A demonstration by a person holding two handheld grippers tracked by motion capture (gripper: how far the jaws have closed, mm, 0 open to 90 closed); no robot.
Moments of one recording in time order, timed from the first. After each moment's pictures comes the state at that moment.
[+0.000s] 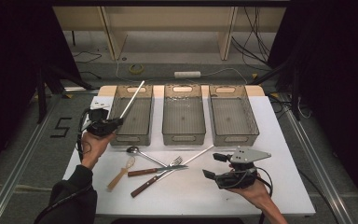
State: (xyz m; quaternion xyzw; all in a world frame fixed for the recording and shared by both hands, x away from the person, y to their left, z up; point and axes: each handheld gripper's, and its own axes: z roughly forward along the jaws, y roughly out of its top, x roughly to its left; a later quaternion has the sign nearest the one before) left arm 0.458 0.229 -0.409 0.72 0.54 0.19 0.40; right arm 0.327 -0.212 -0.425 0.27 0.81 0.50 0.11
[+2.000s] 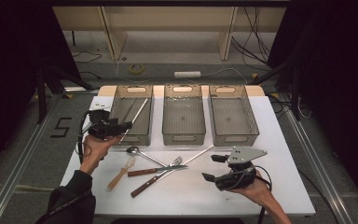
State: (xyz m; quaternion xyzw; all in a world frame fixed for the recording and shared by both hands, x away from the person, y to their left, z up) left arm 0.436 0.219 -0.400 0.71 0.53 0.16 0.44; right arm 0.330 -0.209 -0.420 0.23 0.84 0.48 0.10
